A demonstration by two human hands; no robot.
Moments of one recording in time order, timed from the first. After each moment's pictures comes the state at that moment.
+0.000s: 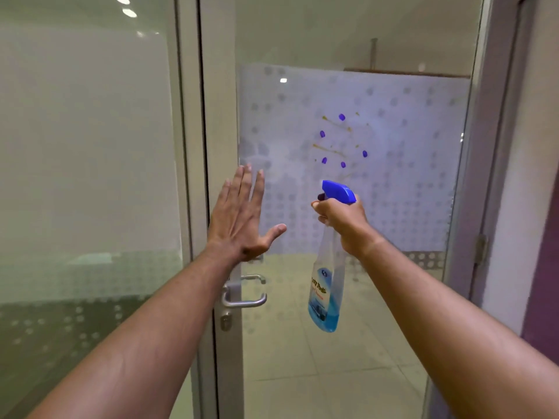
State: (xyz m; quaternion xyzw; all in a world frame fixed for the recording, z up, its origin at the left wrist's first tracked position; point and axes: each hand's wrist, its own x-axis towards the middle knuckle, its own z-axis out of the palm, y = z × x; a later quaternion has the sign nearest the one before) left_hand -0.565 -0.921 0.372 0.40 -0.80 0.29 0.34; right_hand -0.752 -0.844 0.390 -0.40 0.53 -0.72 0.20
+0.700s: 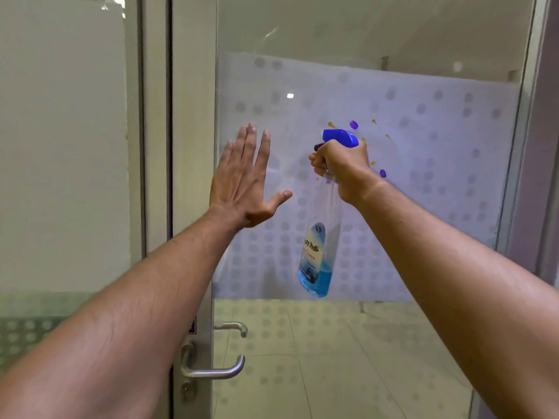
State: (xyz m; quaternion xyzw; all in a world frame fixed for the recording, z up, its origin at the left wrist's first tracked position) left_hand -0.666 -1.064 0.456 0.39 -0.75 0.34 0.41; right_hand -0.832 -0.996 0.512 -0.43 0.47 -0.75 0.17
